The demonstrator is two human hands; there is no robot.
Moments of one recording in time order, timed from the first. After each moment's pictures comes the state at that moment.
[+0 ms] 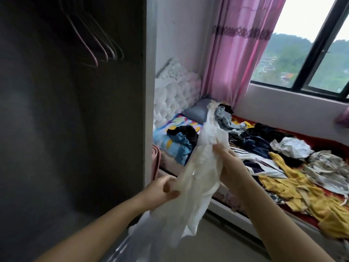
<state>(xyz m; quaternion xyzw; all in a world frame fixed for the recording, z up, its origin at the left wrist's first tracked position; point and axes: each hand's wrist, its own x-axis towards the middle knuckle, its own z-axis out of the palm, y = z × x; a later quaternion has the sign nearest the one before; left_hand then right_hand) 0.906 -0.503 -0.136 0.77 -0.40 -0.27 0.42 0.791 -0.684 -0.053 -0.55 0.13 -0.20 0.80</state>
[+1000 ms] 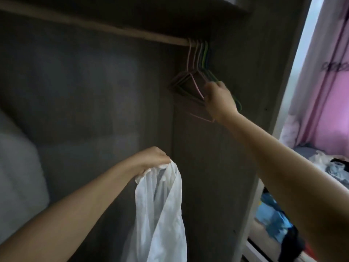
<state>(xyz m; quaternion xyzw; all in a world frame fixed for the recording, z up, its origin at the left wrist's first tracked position) 1.146 -0.296 0.021 0.92 -0.11 -0.08 0.38 1.170 -0.505 0.136 -0.90 -0.07 -0.39 0.19</state>
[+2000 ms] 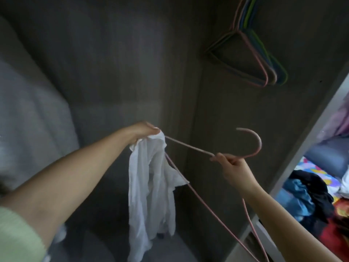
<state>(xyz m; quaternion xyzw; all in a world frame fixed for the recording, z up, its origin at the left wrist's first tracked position) 1.214 -0.201 -0.027 0.86 0.02 -0.04 0.51 1.115 -0.498 -0.074 -0.84 -0.05 -0.09 0.54</state>
